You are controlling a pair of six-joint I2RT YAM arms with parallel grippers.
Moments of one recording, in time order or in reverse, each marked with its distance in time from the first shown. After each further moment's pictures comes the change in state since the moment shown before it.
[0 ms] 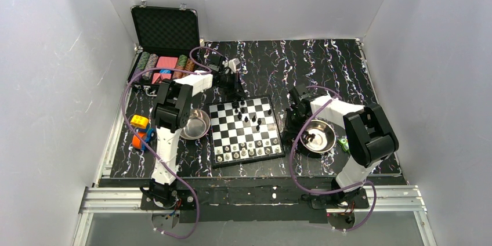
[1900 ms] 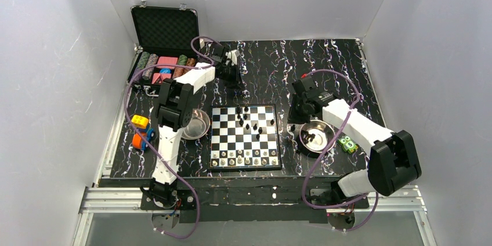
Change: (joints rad) left arm -0.027 0.047 0.198 -0.159 -0.137 0.018; right arm 0.074 -0.275 0.035 -0.048 0.315 0.109
